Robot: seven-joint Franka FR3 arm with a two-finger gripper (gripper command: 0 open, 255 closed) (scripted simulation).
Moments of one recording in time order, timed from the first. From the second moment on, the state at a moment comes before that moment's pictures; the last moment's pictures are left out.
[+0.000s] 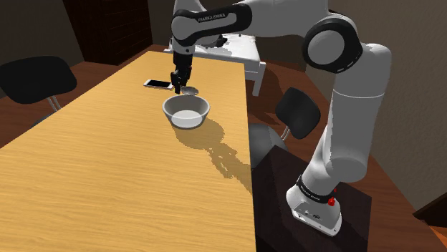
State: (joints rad) arm 0.23 0.27 -0.11 -1.62 0.12 1.96 -0.28
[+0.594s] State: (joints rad) arm 0.22 0.34 -0.11 -1.64 0.13 2.04 -0.29
